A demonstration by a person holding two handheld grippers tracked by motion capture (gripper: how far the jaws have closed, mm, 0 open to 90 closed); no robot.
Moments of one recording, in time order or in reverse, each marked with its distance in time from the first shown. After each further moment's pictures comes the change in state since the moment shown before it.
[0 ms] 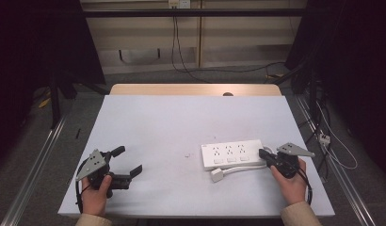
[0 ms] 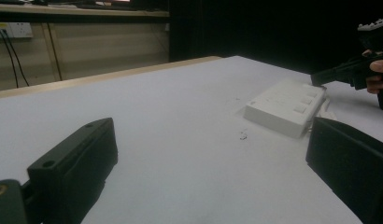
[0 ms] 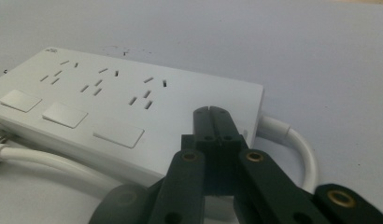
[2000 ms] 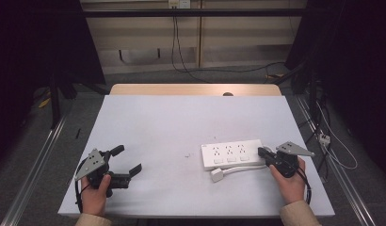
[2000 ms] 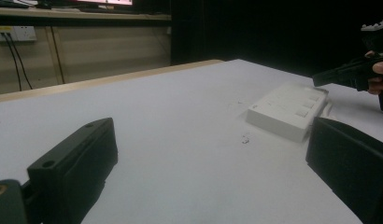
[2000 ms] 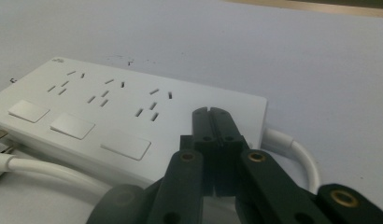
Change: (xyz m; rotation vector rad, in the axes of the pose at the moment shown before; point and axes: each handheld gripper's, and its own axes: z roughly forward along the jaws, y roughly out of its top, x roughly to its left) left arm 0.001 0.001 -0.001 -0.013 0.005 -0.005; right arm 0.003 0.005 -0.001 -0.028 0.000 -0.004
